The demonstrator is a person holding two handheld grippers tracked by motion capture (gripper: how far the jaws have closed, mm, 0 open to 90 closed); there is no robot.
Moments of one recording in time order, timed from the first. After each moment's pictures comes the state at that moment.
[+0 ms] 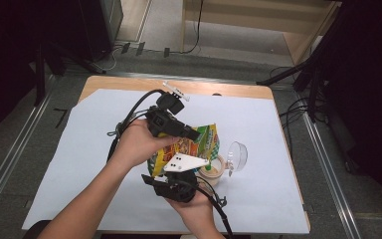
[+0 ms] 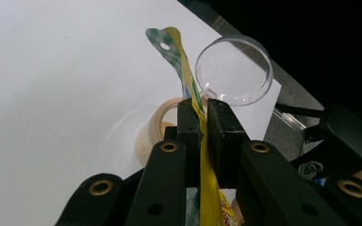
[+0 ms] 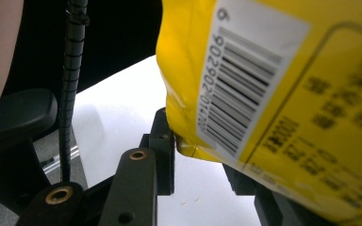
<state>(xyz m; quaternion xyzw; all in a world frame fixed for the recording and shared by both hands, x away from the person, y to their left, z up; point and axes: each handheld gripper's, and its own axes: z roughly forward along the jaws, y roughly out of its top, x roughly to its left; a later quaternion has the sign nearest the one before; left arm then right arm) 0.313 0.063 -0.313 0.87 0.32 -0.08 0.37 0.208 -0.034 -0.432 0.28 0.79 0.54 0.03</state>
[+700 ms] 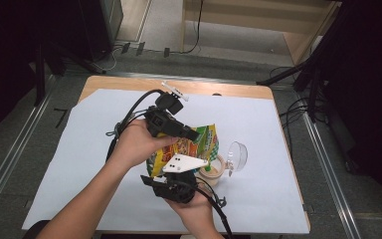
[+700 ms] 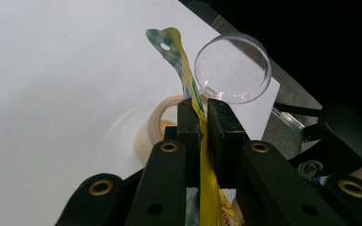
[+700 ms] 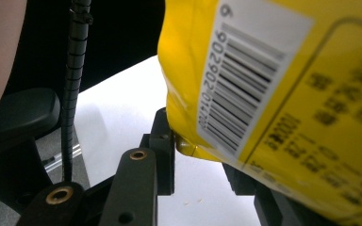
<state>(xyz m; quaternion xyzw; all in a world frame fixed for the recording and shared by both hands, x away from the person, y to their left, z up) 0.313 0.064 -0.313 0.87 0.32 -0.08 0.37 0.206 -0.033 -0.431 0.28 0.79 0.54 0.03</state>
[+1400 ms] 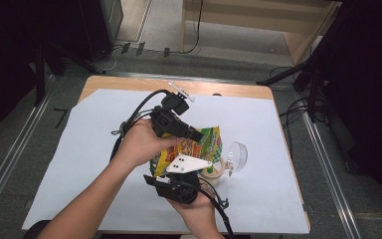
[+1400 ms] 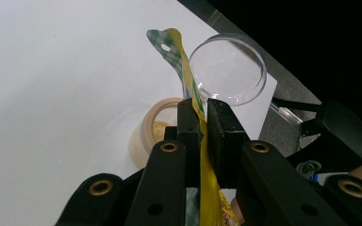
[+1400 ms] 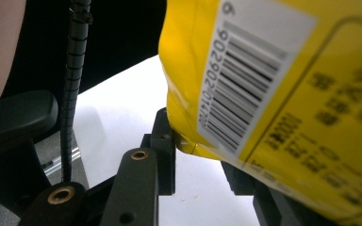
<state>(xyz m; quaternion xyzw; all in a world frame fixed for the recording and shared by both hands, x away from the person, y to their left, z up) 0.313 0.052 -0.312 0.88 0.31 -0.09 0.36 0.205 -0.039 -0.431 0.29 0.79 0.54 0.03</state>
